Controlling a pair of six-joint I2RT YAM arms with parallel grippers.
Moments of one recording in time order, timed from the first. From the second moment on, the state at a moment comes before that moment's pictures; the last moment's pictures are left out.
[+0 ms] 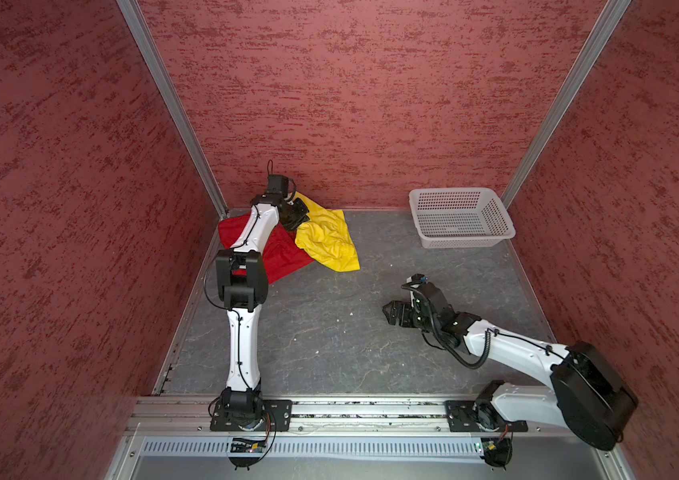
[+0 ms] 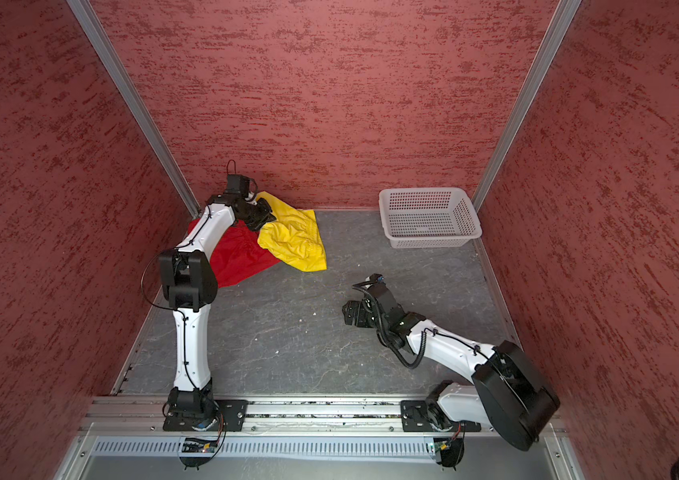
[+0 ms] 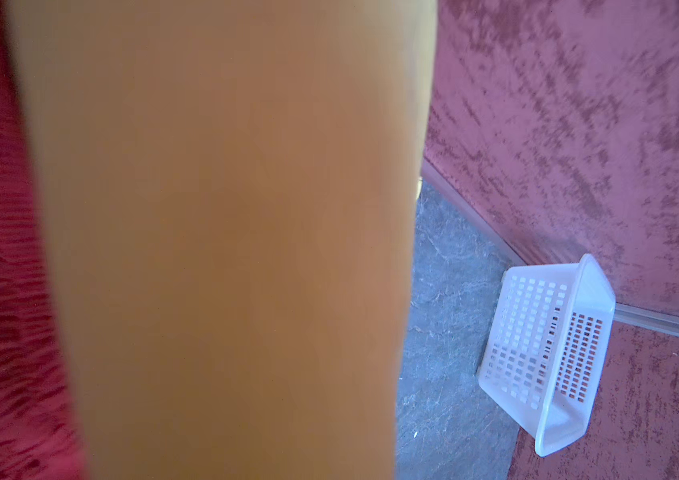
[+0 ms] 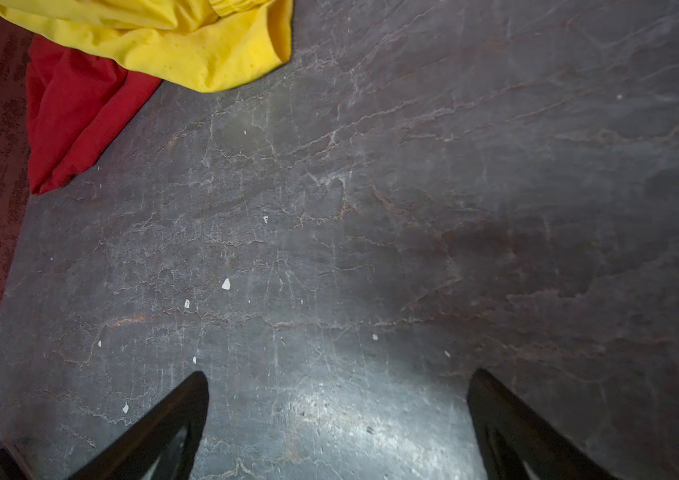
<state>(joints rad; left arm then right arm) -0.05 2.35 2.25 -0.82 0.36 -0.72 0.64 1.29 0.55 -0.03 -0.06 0.70</state>
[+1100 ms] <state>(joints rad) 0.26 2.24 1.84 -0.75 0.44 -0.66 0.61 1.46 0.58 0.07 -0.20 0.74</state>
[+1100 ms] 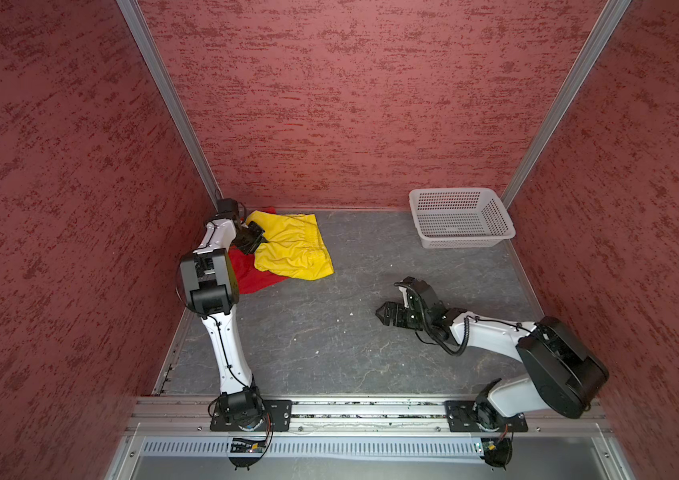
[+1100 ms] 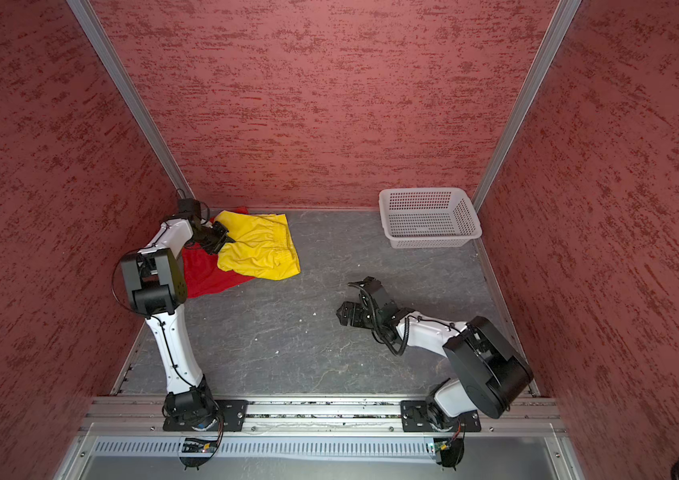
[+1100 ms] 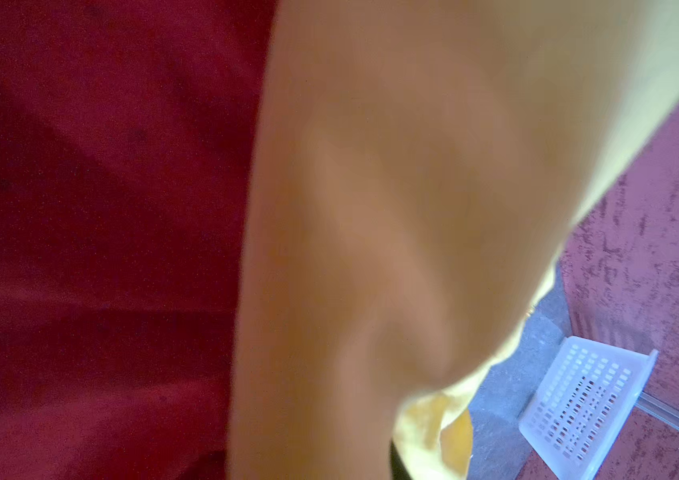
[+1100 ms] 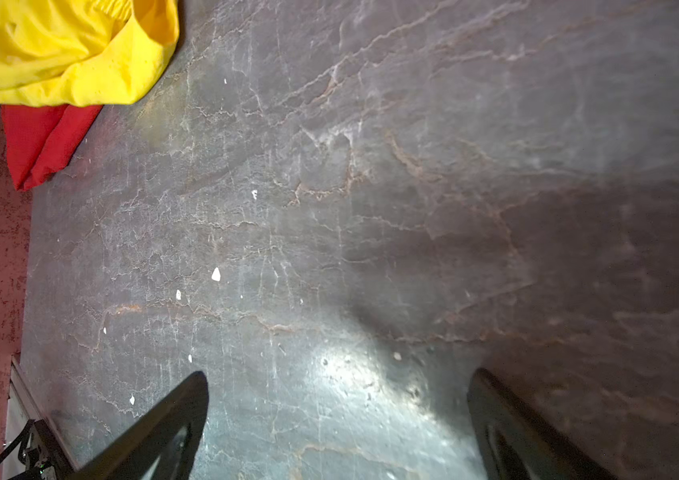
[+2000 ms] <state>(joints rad) 0.08 2.26 1.74 -0.54 0.47 -0.79 0.61 1.38 0.57 0.01 -0.16 0.74</state>
